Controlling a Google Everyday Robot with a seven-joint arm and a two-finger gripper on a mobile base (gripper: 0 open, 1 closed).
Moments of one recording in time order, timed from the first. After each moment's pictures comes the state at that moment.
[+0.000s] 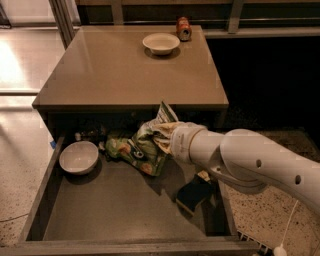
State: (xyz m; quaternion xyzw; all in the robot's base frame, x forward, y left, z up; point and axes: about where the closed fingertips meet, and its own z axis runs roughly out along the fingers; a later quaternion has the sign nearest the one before) arm 0.547 -0.003 0.787 -0.69 0.46 -0.12 0.55
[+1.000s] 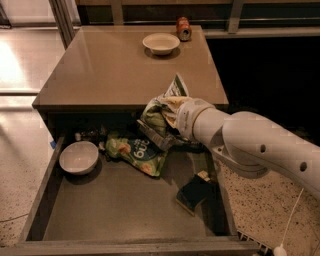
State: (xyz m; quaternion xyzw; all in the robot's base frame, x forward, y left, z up) arm 0.592 -0.028 0.847 -0.65 0.45 -0.22 0.57
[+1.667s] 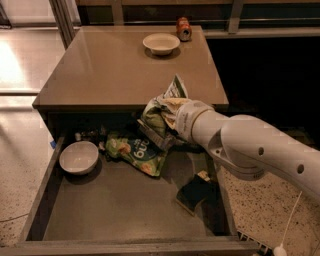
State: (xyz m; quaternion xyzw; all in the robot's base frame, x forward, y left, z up) arm 0.594 -0.027 0.843 -0.65 0.46 -0.22 0.57
